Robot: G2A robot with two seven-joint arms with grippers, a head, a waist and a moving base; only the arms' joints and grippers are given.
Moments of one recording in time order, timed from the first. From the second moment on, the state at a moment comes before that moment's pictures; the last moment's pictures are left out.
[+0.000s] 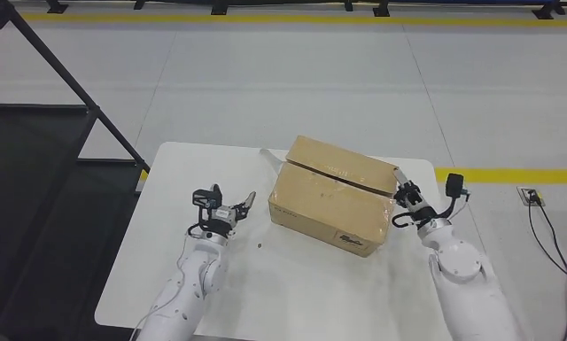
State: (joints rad) left arm 0.83 -1.37 -1.13 -0.83 1.16 -0.09 0.47; right arm -0.95 -1.33 1.58 -1.18 -0.20 -0.19 0.34
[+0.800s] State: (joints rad) left arm 0.87 -1.36 -1.19 -0.88 1.19 -0.09 0.45; right arm -0.88 -1.33 1.48 -1.06 -0.12 -0.31 0.39
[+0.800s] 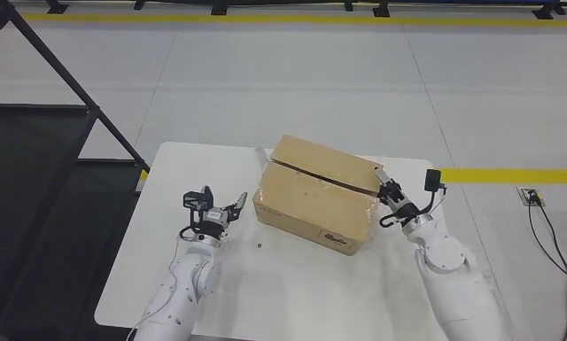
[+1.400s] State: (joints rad) left arm 0.85 -1.37 -1.18 -0.88 1.24 -0.07 0.40; right arm -0.98 -1.30 1.57 -1.16 -0.12 -0.38 0.36
